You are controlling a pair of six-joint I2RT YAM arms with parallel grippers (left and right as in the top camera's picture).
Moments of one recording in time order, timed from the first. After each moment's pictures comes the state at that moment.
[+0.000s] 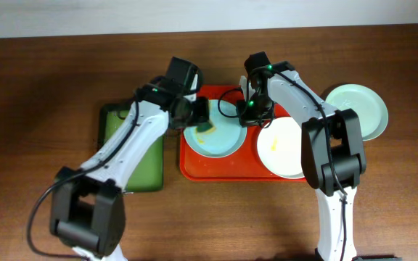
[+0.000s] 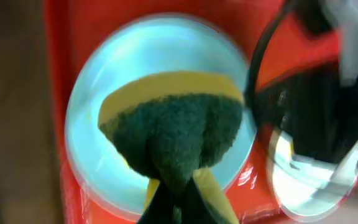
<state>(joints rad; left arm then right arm) -0.42 1.86 1.48 -0.75 0.21 -0.46 0.28 2.28 1.78 -1.03 -0.27 0.10</state>
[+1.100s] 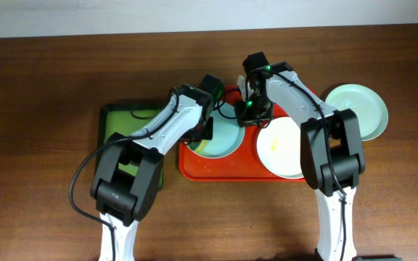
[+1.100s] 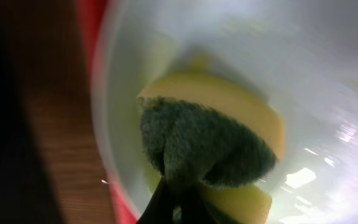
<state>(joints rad) -0.51 2.15 1.63 -1.00 -0.17 -0.45 0.28 2.28 1.77 -1.01 -0.28 0.10</state>
